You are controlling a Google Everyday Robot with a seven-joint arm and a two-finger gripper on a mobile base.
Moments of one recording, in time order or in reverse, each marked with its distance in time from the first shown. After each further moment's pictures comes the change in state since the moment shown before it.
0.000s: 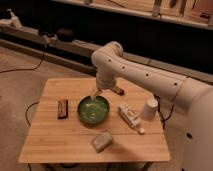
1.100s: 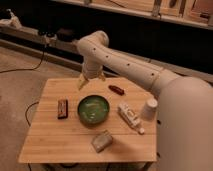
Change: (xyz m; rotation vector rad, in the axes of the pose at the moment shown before) arm 0.098 -0.081 -0.012 0.043 0.058 -0.221
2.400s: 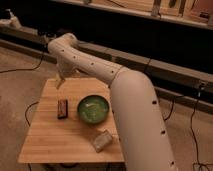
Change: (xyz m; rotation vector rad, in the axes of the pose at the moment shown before) arm 0.073 -0.086 0.049 0.026 0.041 -0.068
